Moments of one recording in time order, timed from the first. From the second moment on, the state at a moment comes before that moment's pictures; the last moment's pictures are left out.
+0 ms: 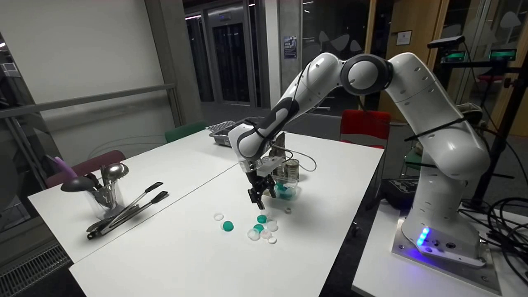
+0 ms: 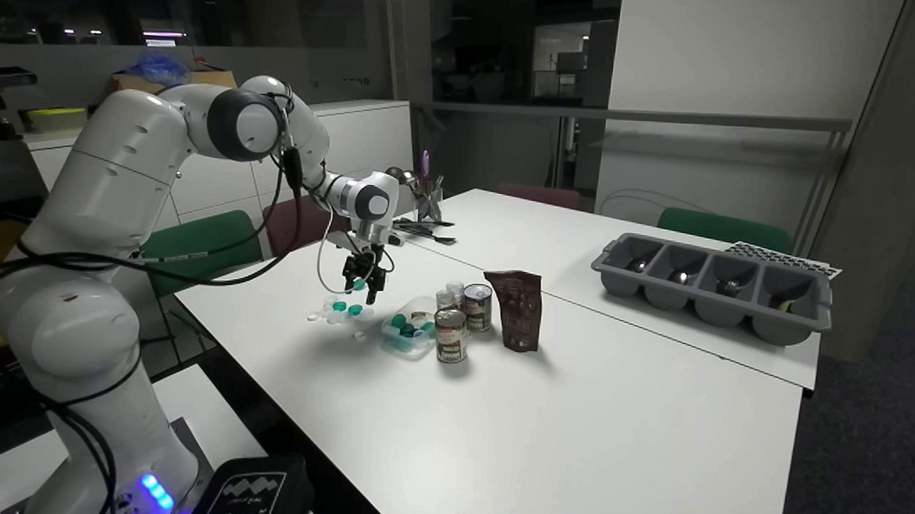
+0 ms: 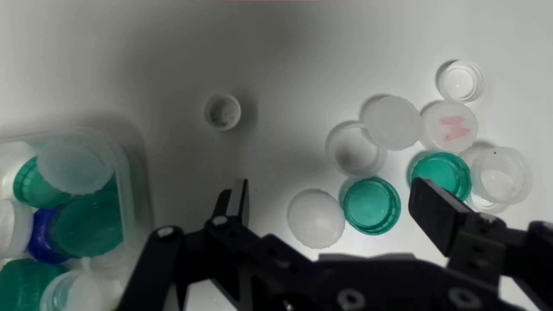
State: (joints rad) arm 0.17 0.66 0.12 -1.72 0.02 1.99 0.21
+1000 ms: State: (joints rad) arm 0.22 0.71 0.08 -1.71 0.01 2.04 0.22
